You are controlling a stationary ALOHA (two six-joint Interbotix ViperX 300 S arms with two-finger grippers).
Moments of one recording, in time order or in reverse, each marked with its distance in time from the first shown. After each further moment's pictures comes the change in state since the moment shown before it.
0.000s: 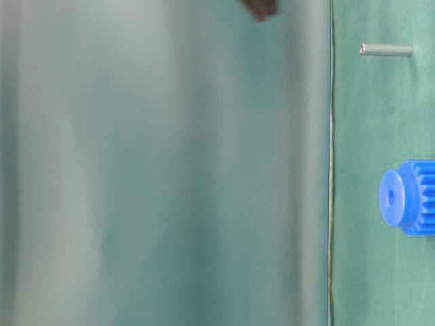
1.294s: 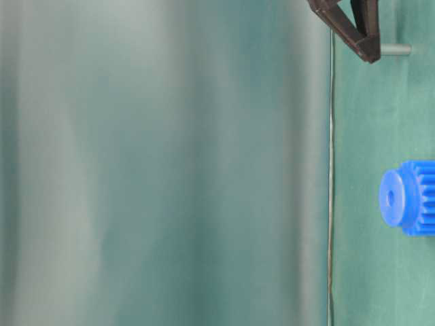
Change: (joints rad) left arm 0.000 0.000 0.000 0.002 0.023 -0.002; right arm -0.067 0.500 -0.117 0.037 -0.218 -0.002
